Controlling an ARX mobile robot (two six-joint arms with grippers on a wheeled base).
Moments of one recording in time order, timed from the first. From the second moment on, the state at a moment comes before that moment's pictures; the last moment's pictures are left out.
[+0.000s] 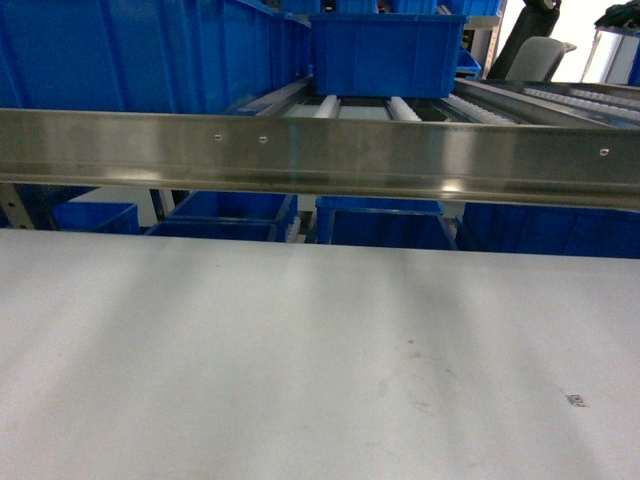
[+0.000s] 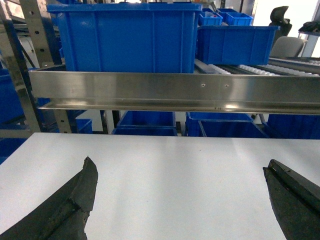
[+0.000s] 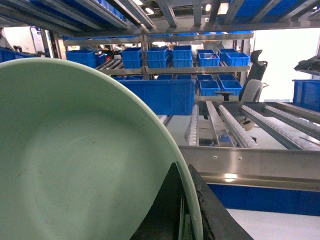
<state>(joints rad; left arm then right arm) 0.00 0.01 0.01 0.00 0.00 0.00 -0.12 0.57 0.24 0.52 -0.22 0.10</state>
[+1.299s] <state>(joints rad) 0.00 0.01 0.01 0.00 0.00 0.00 -0.12 0.57 0.24 0.52 -0.22 0.10</state>
